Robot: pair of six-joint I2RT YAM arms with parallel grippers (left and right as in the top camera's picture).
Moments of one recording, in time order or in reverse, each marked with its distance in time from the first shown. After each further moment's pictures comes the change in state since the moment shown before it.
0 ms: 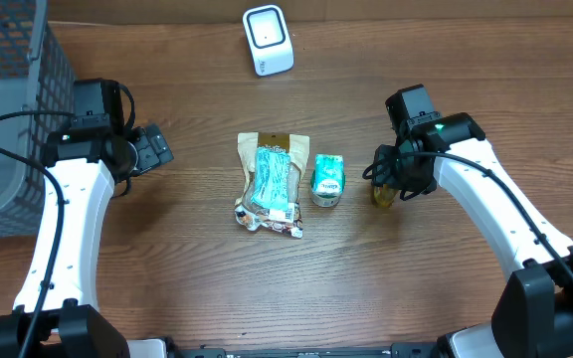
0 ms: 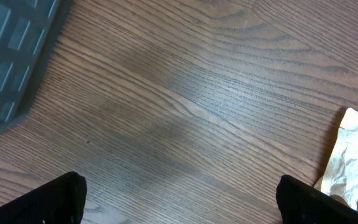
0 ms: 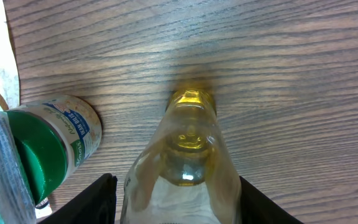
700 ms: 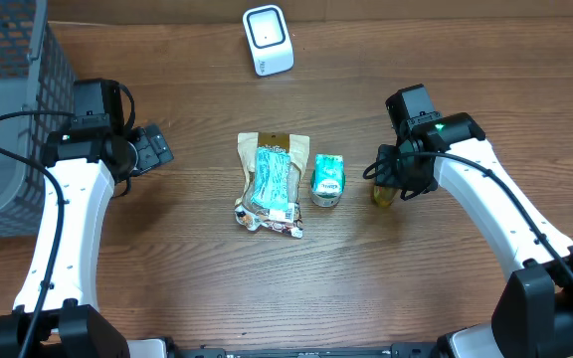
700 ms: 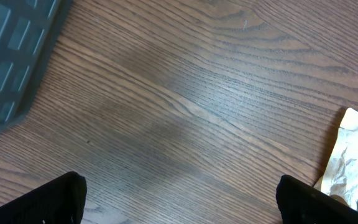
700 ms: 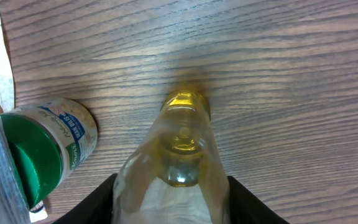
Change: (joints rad) left arm 0.000 0.000 0.000 0.000 0.000 0.000; right arm 0.000 0.000 0.000 0.002 0.016 0.001
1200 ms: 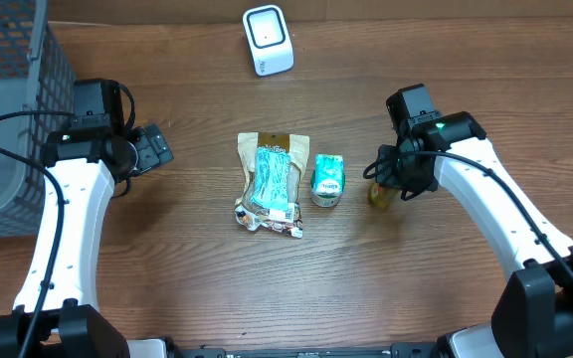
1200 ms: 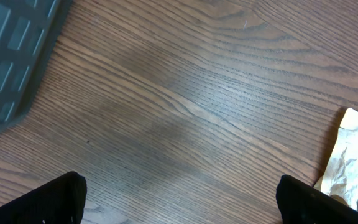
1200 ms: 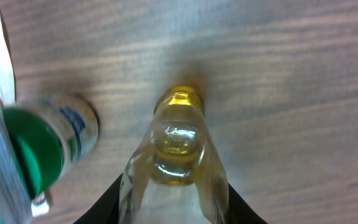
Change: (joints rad) left arm 0.000 0.000 0.000 0.000 0.000 0.000; right arm 0.000 0.000 0.013 -0.035 -0.015 -0.001
